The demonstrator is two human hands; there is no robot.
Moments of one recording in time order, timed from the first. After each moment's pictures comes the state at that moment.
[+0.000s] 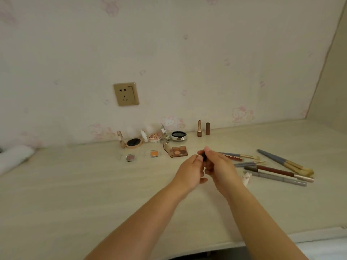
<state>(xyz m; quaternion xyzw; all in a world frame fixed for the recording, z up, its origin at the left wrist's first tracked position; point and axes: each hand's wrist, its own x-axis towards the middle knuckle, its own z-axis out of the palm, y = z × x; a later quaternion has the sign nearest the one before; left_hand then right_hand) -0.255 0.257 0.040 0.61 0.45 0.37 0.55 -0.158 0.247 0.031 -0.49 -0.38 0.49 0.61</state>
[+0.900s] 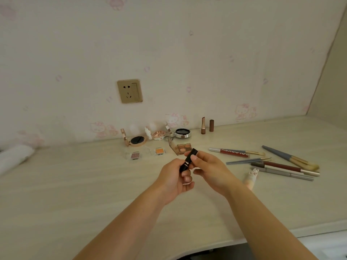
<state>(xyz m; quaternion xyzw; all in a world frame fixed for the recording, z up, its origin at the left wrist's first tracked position) -0.319 0.256 0.040 0.41 0.42 0.37 0.72 -0.190 0.250 0.025 -0.45 -0.53 0.51 0.51</state>
